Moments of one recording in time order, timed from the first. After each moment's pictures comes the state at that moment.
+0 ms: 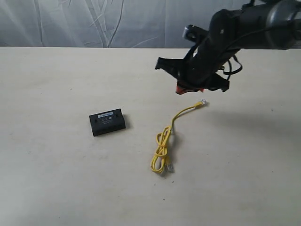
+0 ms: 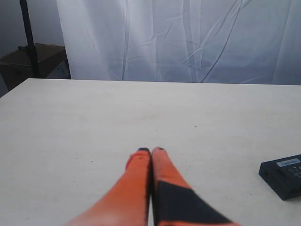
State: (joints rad) left arm 0.02 0.01 -0.01 -0.05 0.23 0.03; right arm 0.49 1.94 -1.33 0.16 0.58 0.48
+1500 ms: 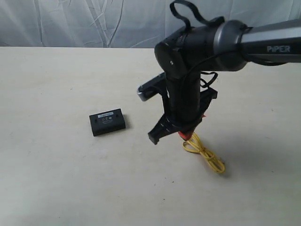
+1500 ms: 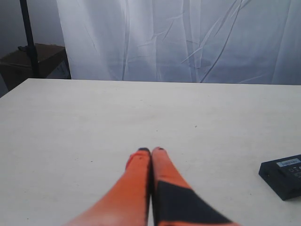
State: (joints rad) left arm 0.02 0.01 -0.01 -0.05 0.23 0.03; right arm 0.72 1.95 -1.35 -0.12 1.09 0.06
